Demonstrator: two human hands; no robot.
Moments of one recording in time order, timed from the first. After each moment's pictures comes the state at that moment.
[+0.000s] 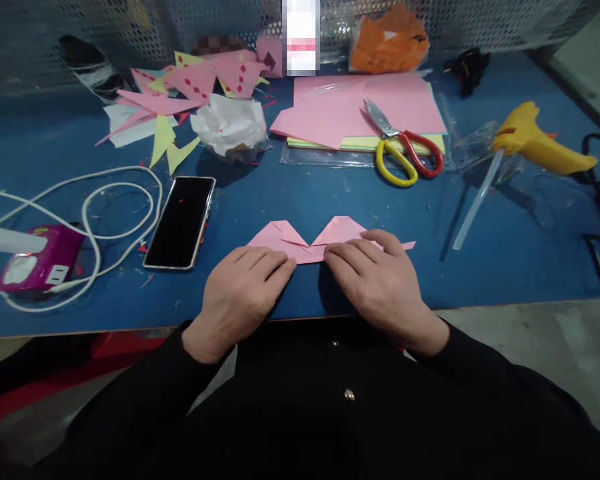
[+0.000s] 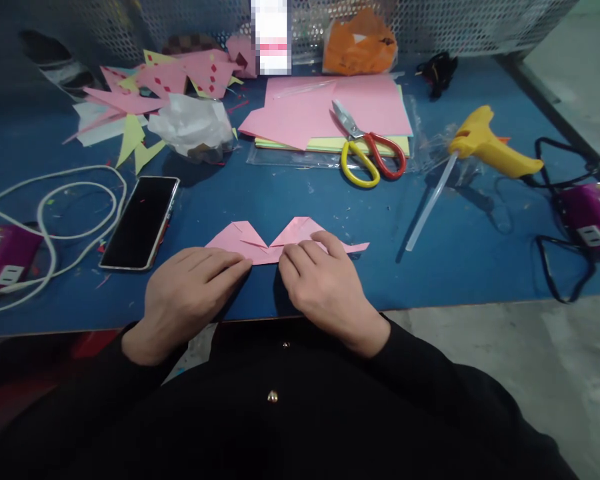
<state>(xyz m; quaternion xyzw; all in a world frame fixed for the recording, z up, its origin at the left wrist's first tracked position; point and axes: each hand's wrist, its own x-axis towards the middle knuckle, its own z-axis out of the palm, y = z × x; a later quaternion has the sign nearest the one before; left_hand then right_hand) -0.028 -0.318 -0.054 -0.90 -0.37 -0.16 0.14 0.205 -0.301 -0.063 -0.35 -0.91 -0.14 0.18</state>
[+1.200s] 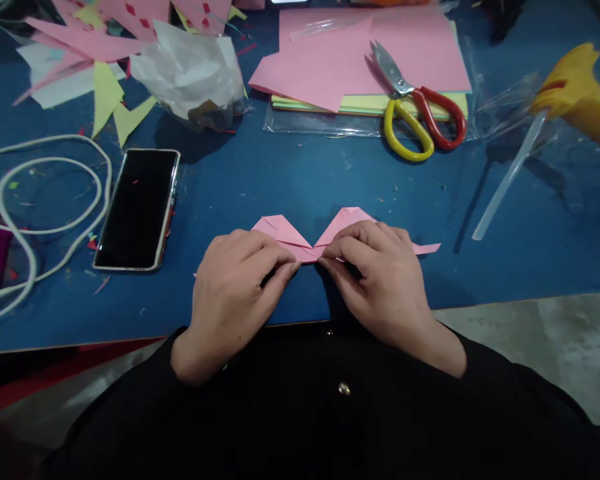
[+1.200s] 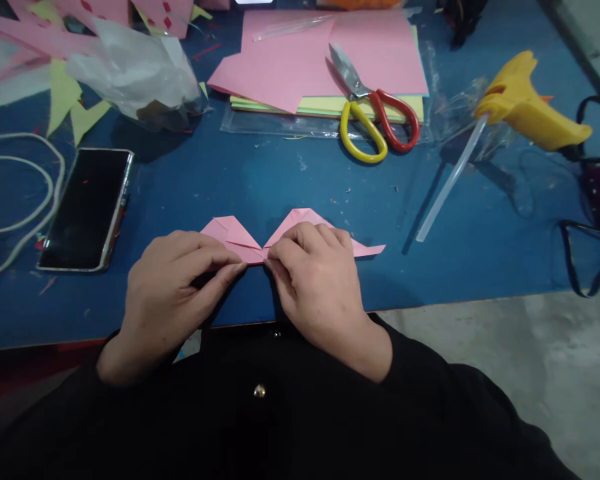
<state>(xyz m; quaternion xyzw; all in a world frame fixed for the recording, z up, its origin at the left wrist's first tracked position) -0.005 -0.313 -0.057 -0.82 -0.52 -0.22 -0.07 0.196 -0.305 -0.064 -0.51 -0.81 0.12 0.26</state>
